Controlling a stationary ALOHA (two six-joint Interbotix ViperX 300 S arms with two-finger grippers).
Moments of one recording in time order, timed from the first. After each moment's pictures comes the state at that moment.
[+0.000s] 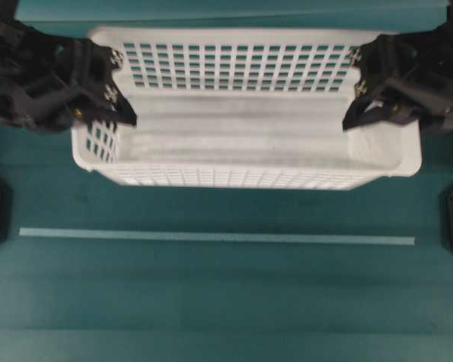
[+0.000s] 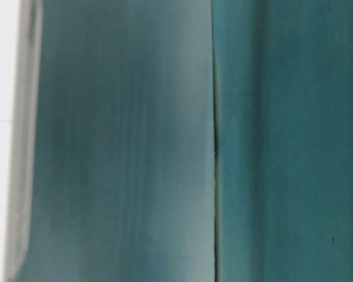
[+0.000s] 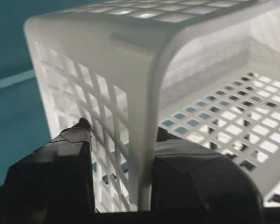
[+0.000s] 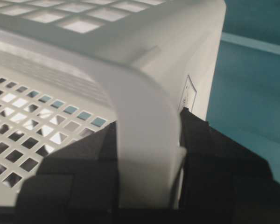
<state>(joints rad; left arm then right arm) 0.09 -0.41 0.09 0.03 1.00 -1.35 -0.19 -0.42 0.13 0.19 1.16 1.30</state>
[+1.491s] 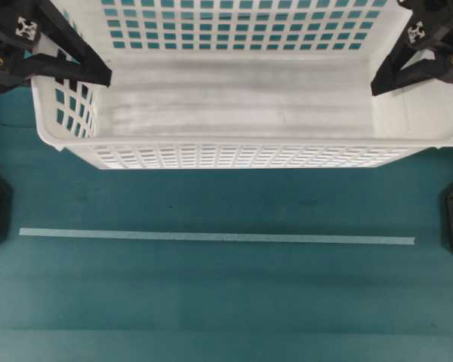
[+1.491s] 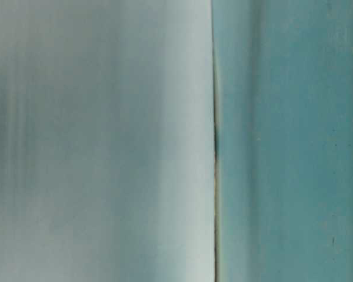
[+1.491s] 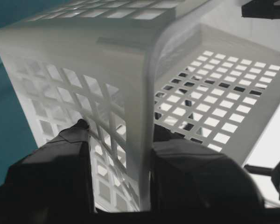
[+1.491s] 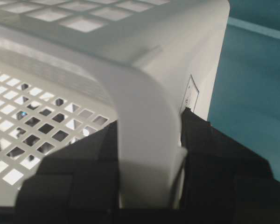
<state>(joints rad) 0.06 -0.38 -0.21 0.03 1.13 -1.33 -0.17 -0.34 -0.23 0.19 1.41 1.30</state>
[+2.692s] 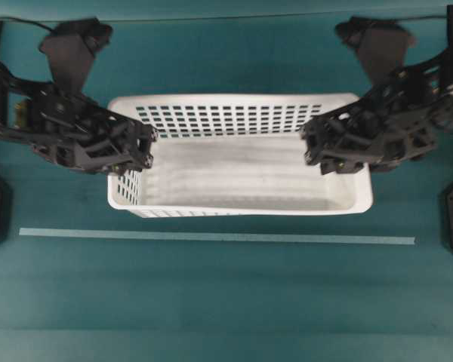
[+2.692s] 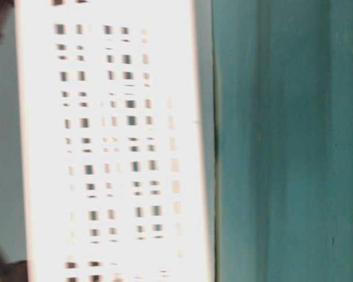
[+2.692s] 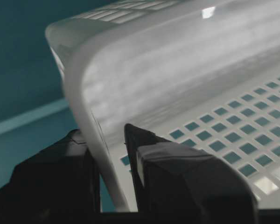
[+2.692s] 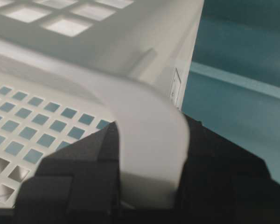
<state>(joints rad) 0.10 -0.33 0.49 0.02 0.77 -1.28 -0.16 -0.29 0.42 0.18 1.04 1.16</state>
